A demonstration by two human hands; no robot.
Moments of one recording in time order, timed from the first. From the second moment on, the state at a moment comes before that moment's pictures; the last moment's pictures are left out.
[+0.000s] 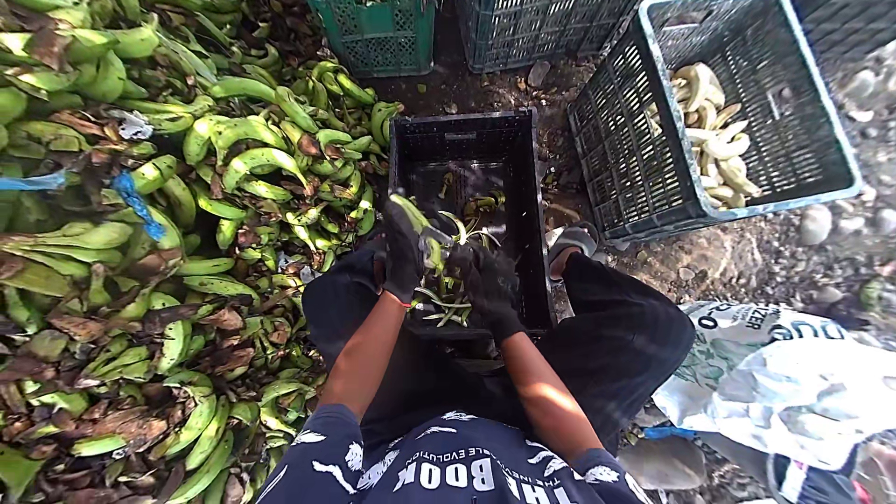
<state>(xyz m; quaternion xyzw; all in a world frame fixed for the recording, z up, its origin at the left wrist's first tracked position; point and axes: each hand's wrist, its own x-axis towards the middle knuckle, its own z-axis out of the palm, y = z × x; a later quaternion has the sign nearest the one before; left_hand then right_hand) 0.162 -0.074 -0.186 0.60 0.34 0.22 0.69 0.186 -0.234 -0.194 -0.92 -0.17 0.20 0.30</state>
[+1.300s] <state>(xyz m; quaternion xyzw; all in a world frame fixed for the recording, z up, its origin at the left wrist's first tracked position) 0.128 -0.087 -0.193 0.65 0.25 0.02 0.72 0.206 -0.253 -0.205 -0.90 -0.14 0.20 0.38</state>
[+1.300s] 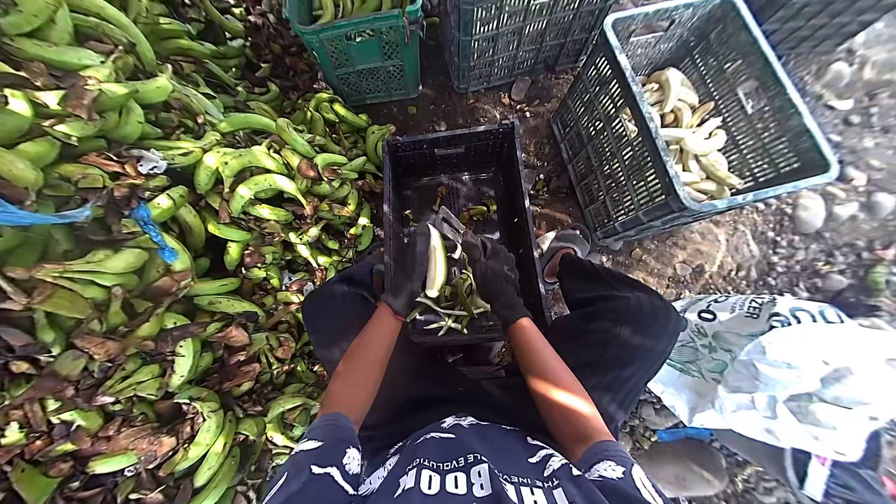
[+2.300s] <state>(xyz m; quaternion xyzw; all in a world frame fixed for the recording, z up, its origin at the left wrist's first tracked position) 0.152 -0.071 -0.193 0.54 0.23 0.09 0.81 0.193 -0.265 -0.215 -0.88 -0.23 0.13 0.39</state>
